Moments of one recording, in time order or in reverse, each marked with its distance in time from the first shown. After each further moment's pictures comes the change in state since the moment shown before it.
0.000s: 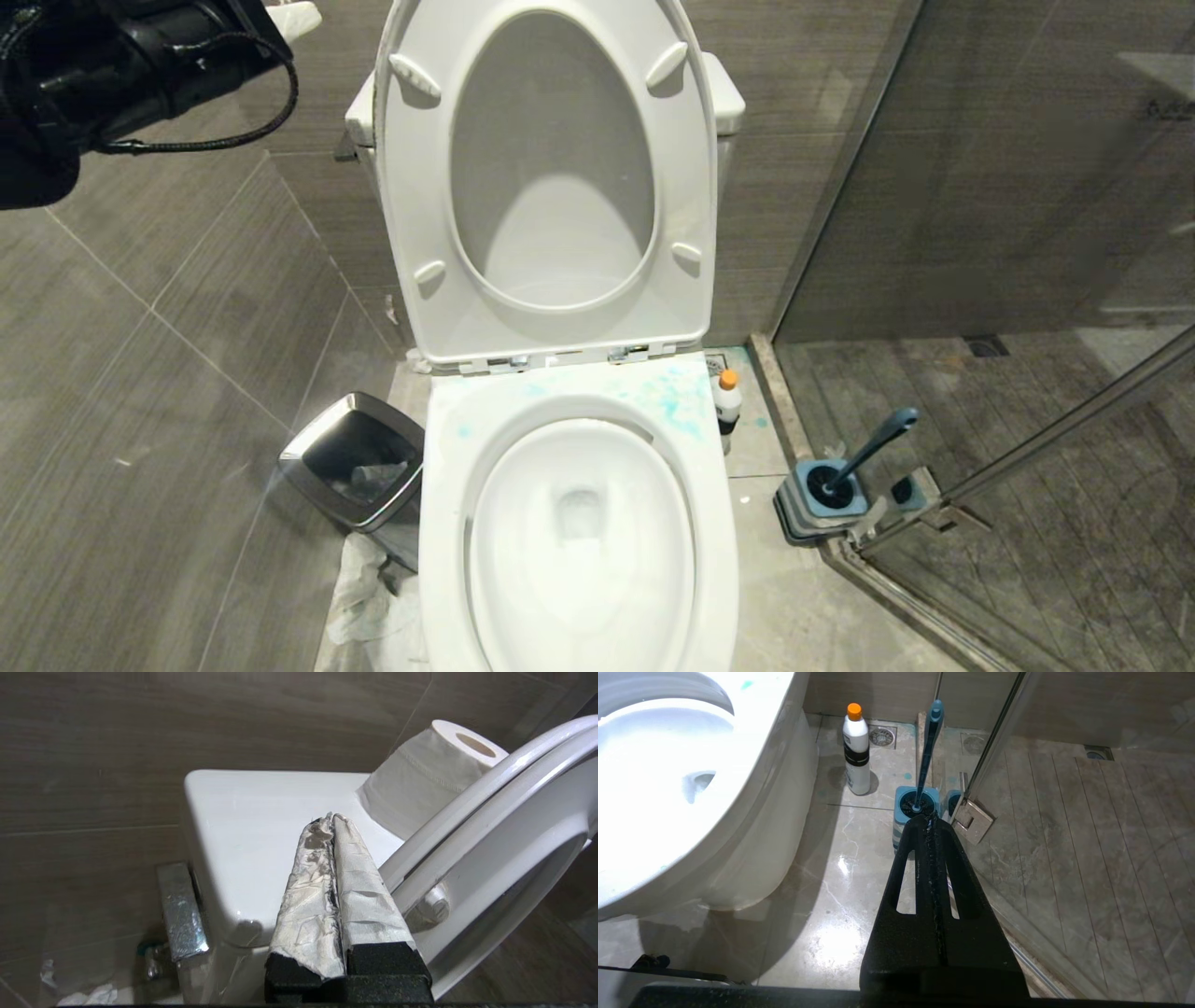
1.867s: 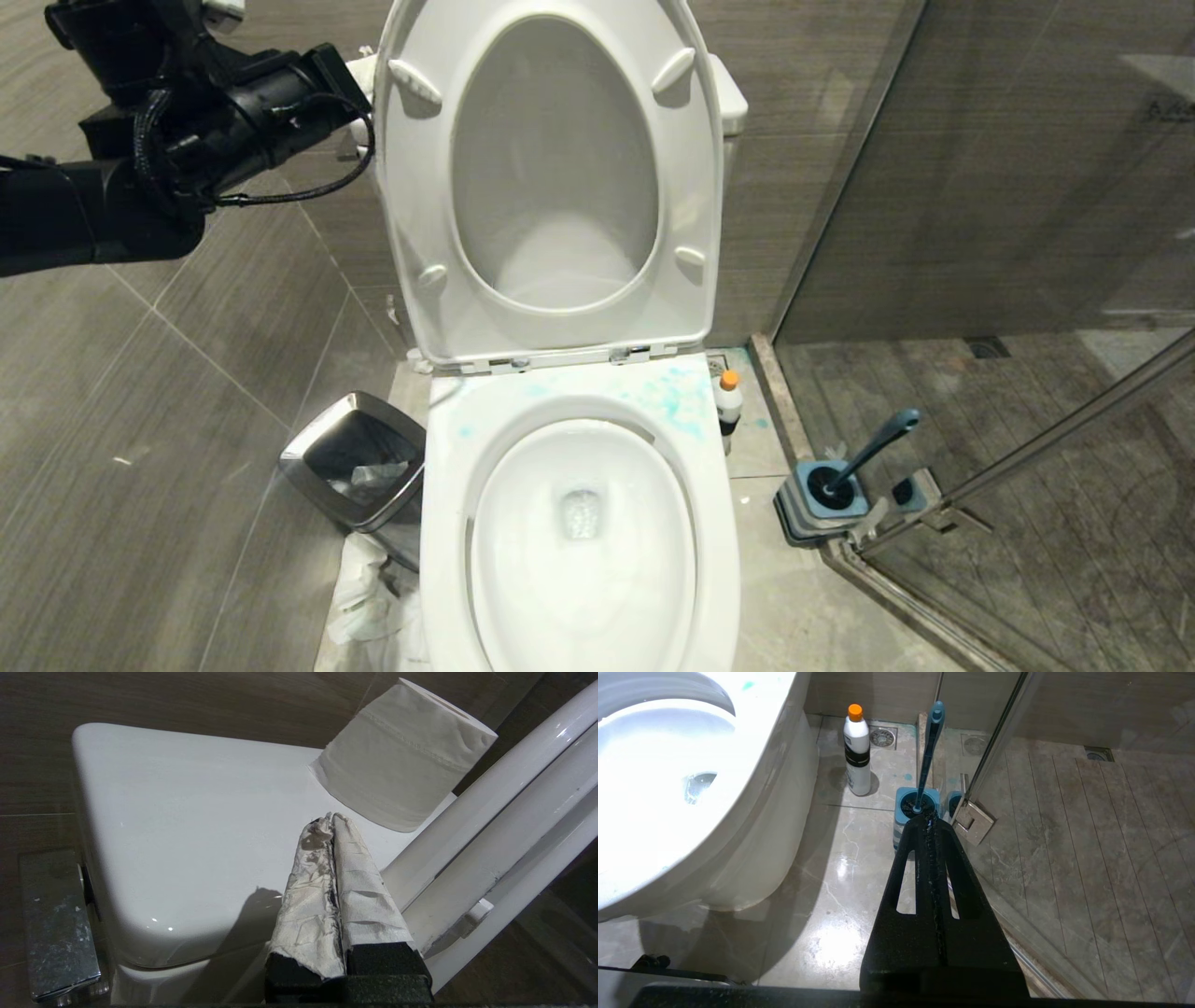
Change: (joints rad) left arm -0.102 0.108 0.063 -0.183 -0.102 -0.056; right arm 0.000 0.000 0.000 0.000 0.001 0.000
